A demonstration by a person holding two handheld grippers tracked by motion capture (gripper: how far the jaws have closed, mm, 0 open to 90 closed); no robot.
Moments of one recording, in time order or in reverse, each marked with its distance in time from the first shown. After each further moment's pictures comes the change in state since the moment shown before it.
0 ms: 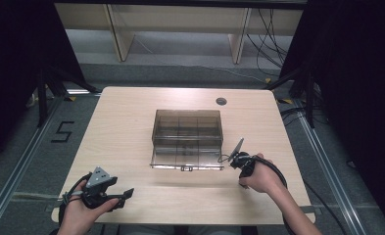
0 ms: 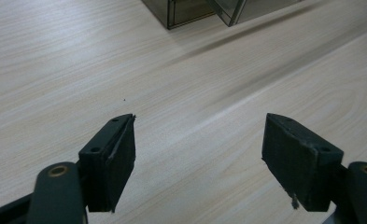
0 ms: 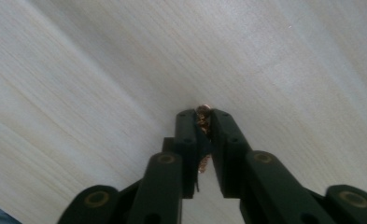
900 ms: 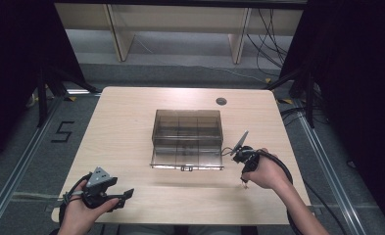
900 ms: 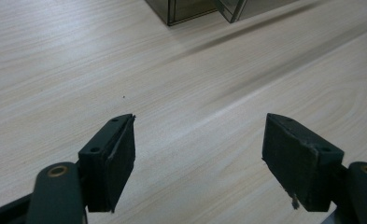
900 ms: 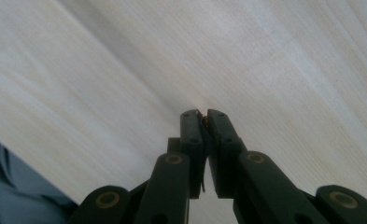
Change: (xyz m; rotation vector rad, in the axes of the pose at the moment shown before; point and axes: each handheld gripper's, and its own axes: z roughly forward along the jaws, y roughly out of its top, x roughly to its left) left arm 0.001 0.000 0.001 0.008 -0.001 -0.010; right arm 0.002 -0.003 -0.038 -0.029 0.017 0.028
